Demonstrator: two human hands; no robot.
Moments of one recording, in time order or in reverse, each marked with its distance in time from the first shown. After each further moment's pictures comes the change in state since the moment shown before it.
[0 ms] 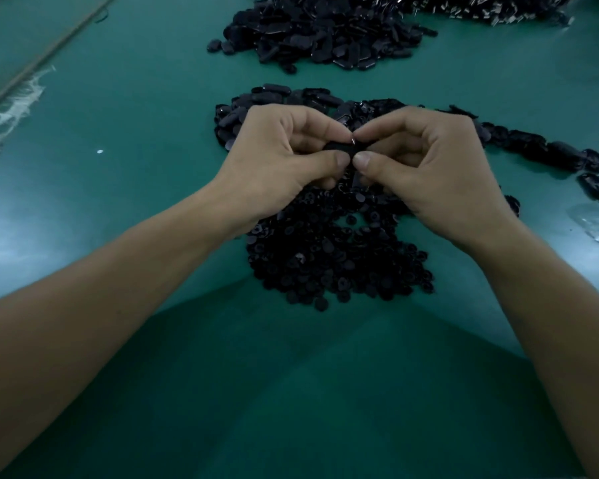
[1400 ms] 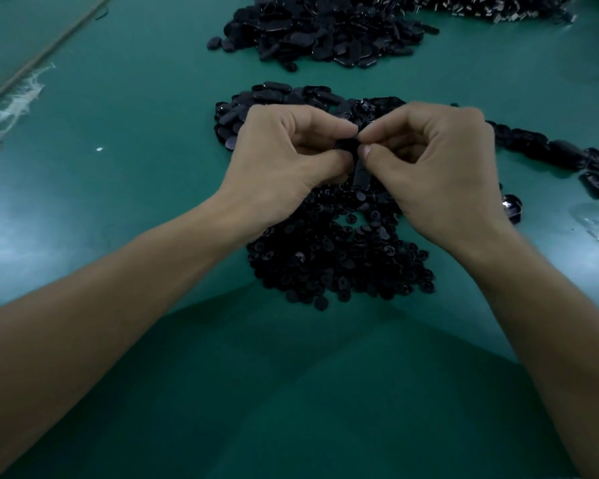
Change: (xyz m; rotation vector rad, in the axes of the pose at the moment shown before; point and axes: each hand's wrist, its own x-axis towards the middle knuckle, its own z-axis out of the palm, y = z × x) left_hand -0.004 -0.001 0.009 -0.062 0.080 0.036; right_hand -0.003 -0.014 0.010 -0.146 0.162 -0.053
